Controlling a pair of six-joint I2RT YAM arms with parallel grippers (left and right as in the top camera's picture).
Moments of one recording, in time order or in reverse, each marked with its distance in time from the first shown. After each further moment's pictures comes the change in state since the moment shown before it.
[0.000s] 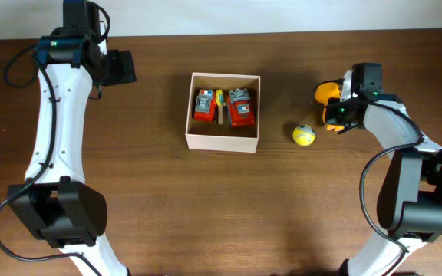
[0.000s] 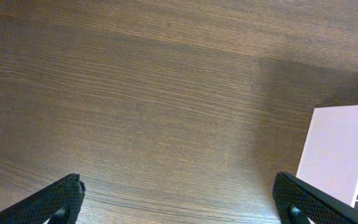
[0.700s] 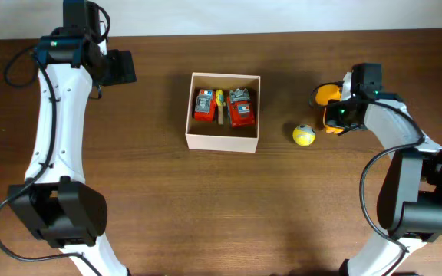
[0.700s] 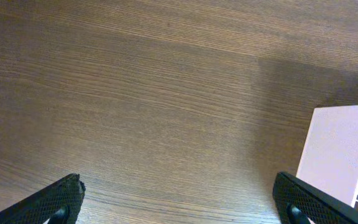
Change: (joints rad) left arm 0.000 0.000 0.000 0.000 0.000 0.000; right arm 0.000 0.000 0.015 -0.070 -0.011 0.017
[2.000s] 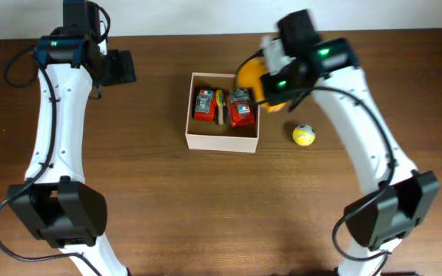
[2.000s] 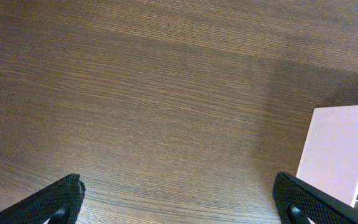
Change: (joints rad) left arm 0.000 0.000 0.000 0.000 0.000 0.000; right arm 0.476 -0.006 0.649 -0.618 -0.049 -0.127
